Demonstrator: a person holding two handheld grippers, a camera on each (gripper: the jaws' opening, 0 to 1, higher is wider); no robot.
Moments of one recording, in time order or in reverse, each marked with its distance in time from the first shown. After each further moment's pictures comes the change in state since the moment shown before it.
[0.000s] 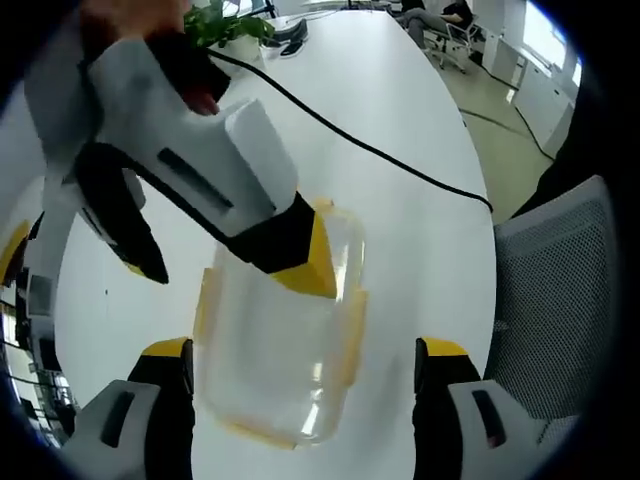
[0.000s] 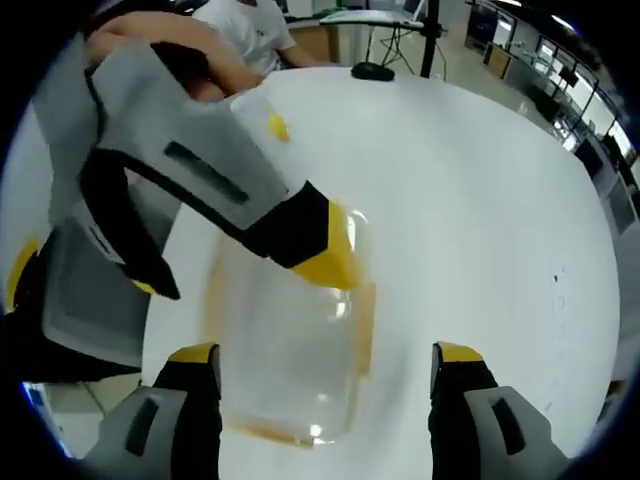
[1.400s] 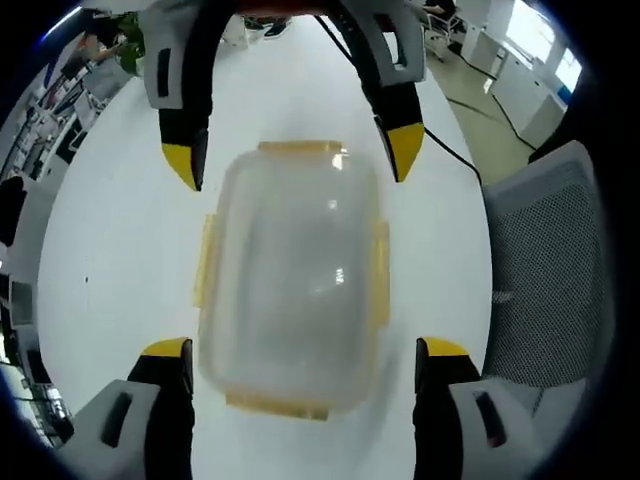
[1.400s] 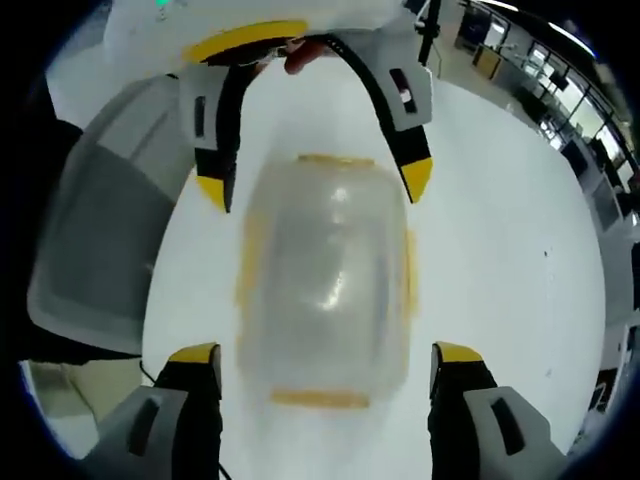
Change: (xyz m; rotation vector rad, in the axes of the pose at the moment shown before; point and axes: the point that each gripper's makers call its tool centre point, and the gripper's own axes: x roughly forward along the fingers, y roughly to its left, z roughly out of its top) left arm 0.007 0.011 -0.042 0.044 0.065 -0.123; right arm 0.000 0.038 -0.029 -0.007 0.044 -0.086
